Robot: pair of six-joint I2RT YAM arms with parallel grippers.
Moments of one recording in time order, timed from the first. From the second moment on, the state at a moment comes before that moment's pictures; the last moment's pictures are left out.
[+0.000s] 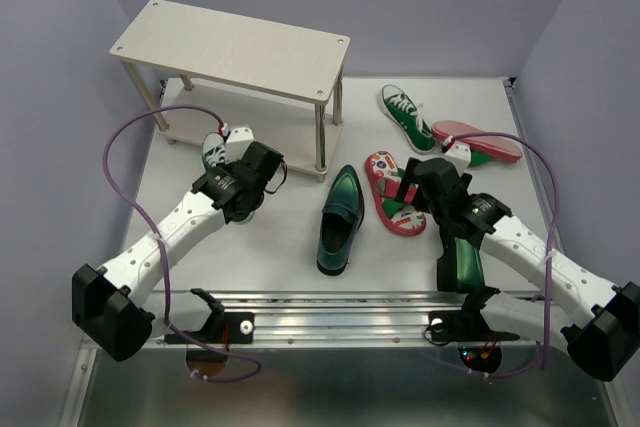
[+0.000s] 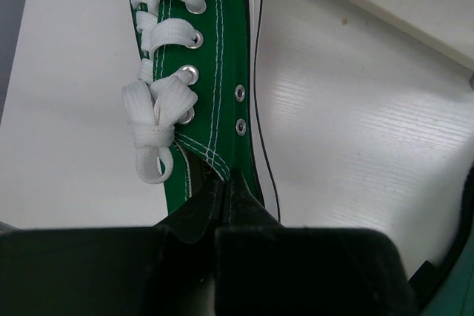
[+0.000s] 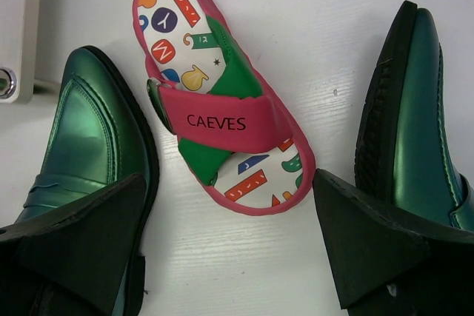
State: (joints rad) left arm -0.63 1.21 1.05 -0.87 -0.71 -0.65; right arm 0.64 1.04 0.85 -0.57 0.55 0.72
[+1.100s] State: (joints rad) left arm -0.63 1.39 0.96 -0.17 -0.54 0.10; right arm 0.64 0.99 0.86 -0.57 0.54 0.72
